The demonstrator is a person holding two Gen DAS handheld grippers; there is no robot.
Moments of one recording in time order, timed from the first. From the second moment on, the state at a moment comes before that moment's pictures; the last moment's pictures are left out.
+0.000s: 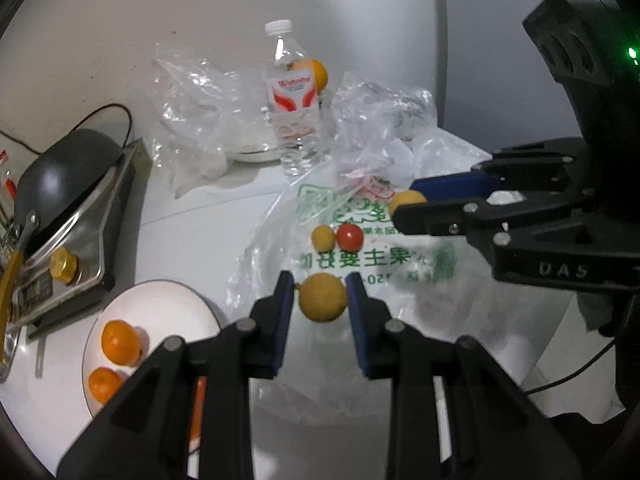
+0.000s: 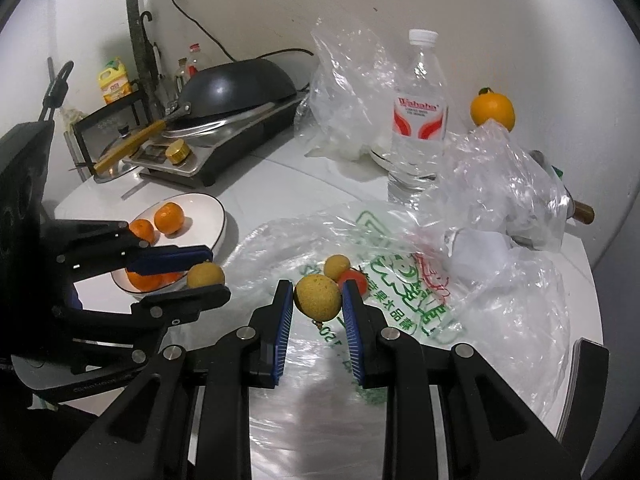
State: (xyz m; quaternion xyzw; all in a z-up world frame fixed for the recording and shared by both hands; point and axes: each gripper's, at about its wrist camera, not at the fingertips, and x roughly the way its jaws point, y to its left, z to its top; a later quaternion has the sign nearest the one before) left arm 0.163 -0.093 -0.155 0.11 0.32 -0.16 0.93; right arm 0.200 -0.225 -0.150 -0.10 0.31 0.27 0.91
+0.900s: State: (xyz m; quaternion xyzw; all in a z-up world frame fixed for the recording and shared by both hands) left arm 0.124 -0.035 -0.150 0.07 0.31 -0.13 0.94; right arm 0.168 -0.166 -0.144 -0.15 0.31 0.29 0.89
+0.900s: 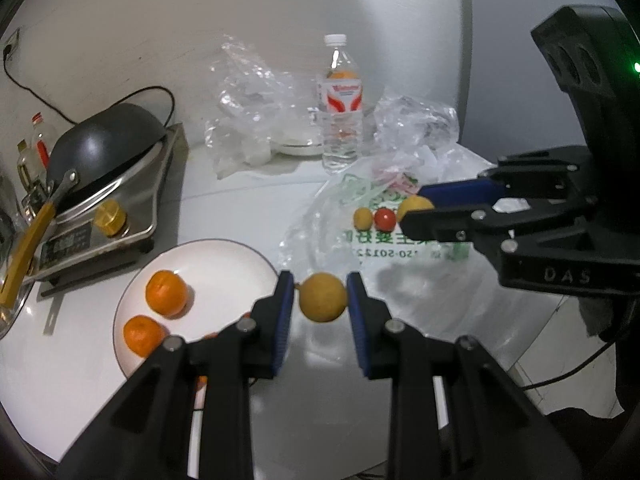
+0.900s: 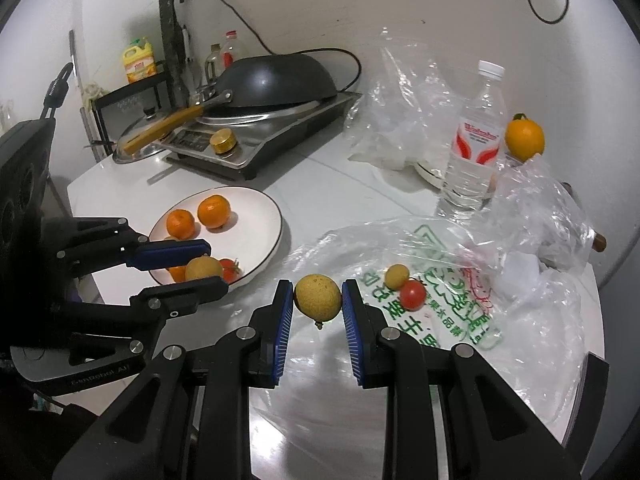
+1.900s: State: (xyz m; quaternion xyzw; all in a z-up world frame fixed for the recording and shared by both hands) left arm 0.129 0.045 -0.170 0.04 0.32 -0.06 0.95; right arm 0.175 -0.104 -0.160 -0.18 0.33 0.32 0.87
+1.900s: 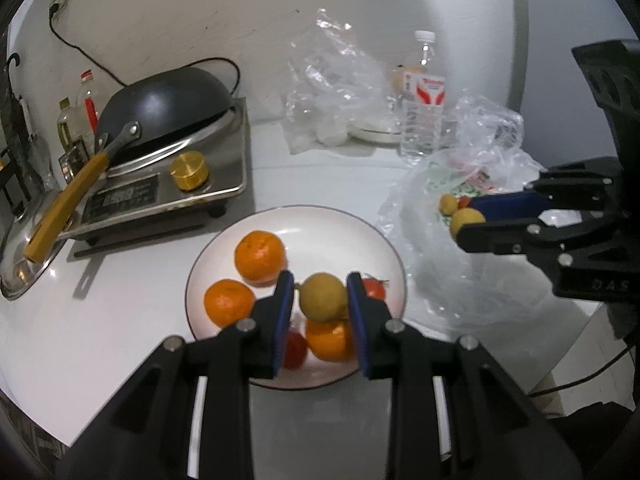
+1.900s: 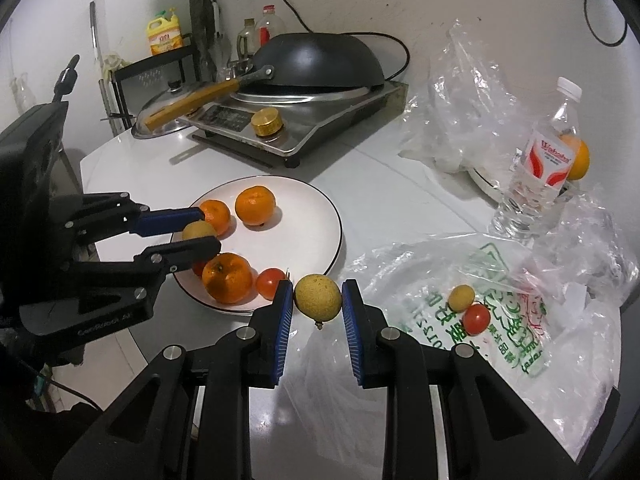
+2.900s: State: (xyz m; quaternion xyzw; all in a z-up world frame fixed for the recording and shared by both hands) left arm 0.180 0.066 -0.199 0.03 0.36 -0.06 0.93; right arm 0.213 -0.077 -0.181 -0.18 0.36 0.33 0.85
